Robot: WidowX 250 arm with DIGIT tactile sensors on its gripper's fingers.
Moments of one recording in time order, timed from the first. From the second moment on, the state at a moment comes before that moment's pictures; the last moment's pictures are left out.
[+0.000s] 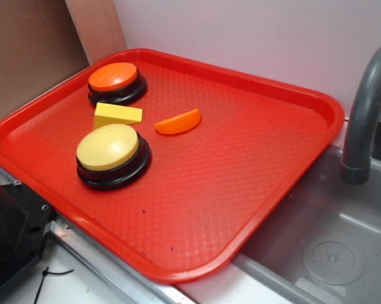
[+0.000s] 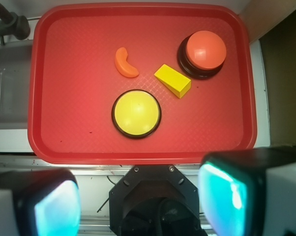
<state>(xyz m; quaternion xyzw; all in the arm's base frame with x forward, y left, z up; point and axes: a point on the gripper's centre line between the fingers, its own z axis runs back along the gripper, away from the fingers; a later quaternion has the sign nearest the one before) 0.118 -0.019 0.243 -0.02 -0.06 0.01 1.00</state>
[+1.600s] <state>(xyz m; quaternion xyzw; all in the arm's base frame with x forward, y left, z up) 0.185 0.047 0.119 0.05 -0.07 -0.07 0.99</state>
